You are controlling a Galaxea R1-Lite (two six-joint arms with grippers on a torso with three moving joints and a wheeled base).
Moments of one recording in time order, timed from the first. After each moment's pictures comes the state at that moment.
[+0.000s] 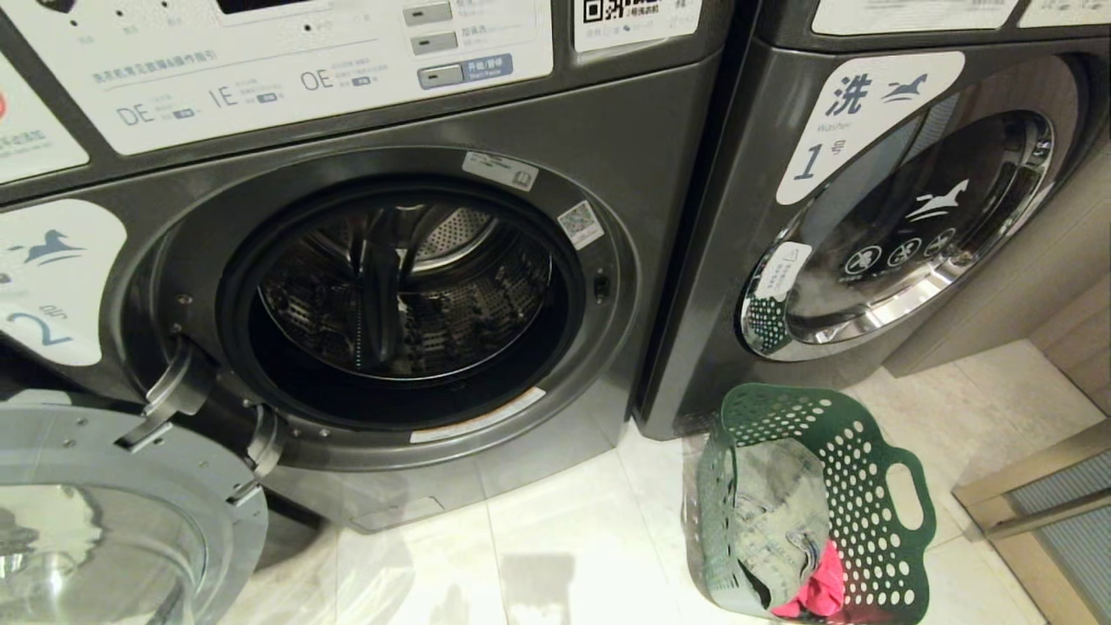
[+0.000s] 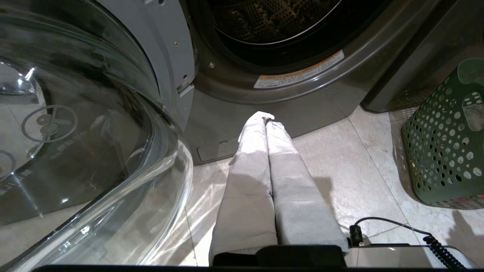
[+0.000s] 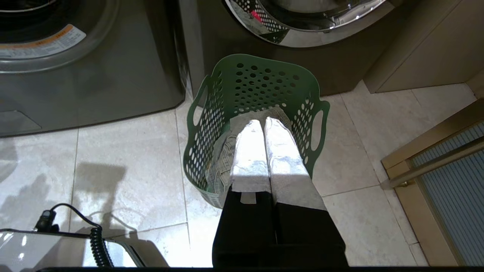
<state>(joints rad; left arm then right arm) 0.00 0.00 0.00 0.00 -0.01 0.00 0.00 0.00 0.00 0.00 0.03 -0.11</state>
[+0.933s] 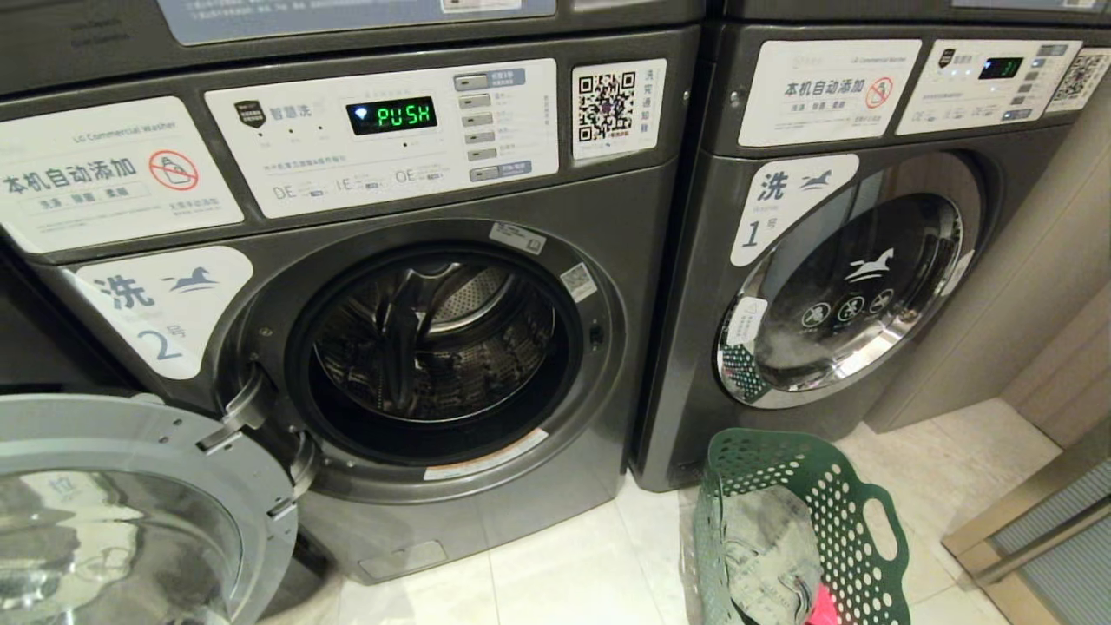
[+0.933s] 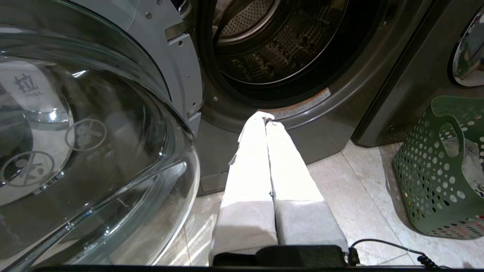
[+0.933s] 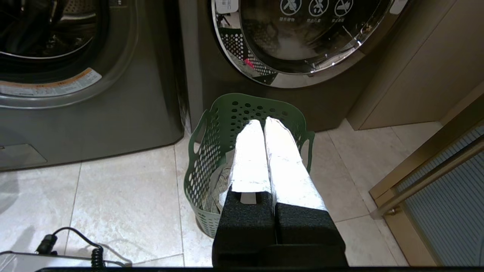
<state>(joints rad) 0.00 0.00 0.00 0.00 0.00 0.00 0.00 0.00 0.00 0.00 0.02 -0.11</state>
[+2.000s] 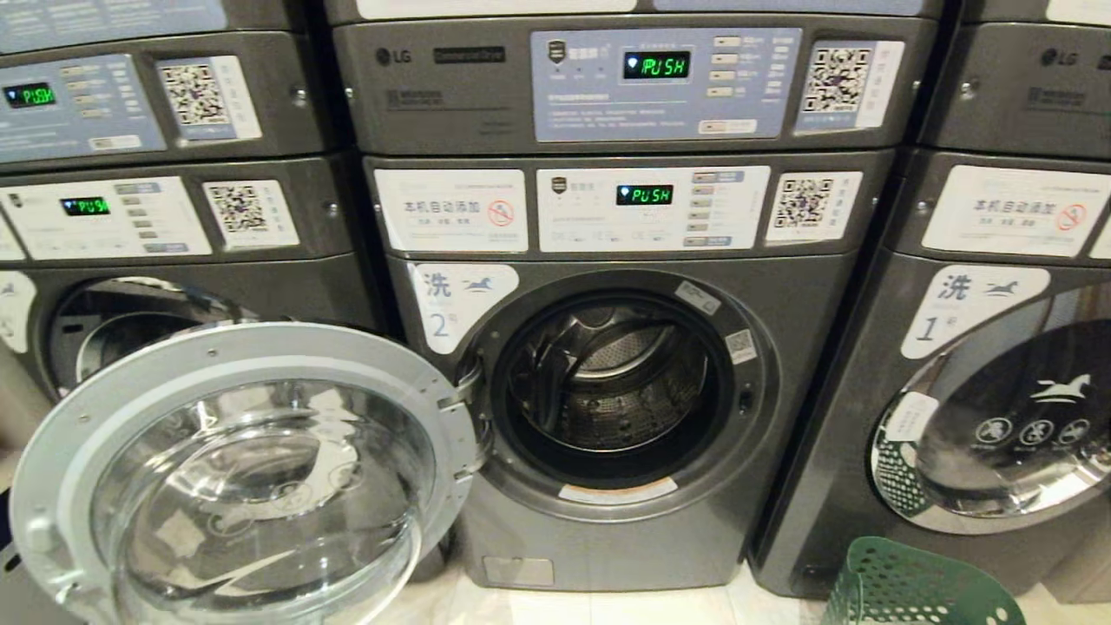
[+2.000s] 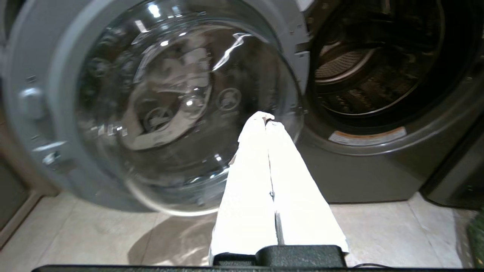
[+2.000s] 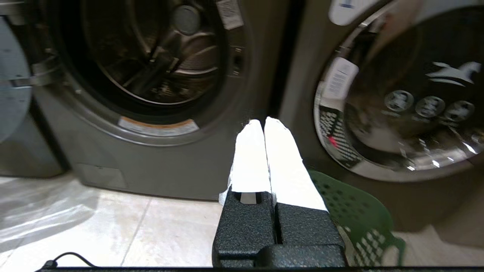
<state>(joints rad) 0.00 0.00 0.00 0.00 0.00 0.00 0.00 0.00 0.00 0.00 0.02 -0.10</state>
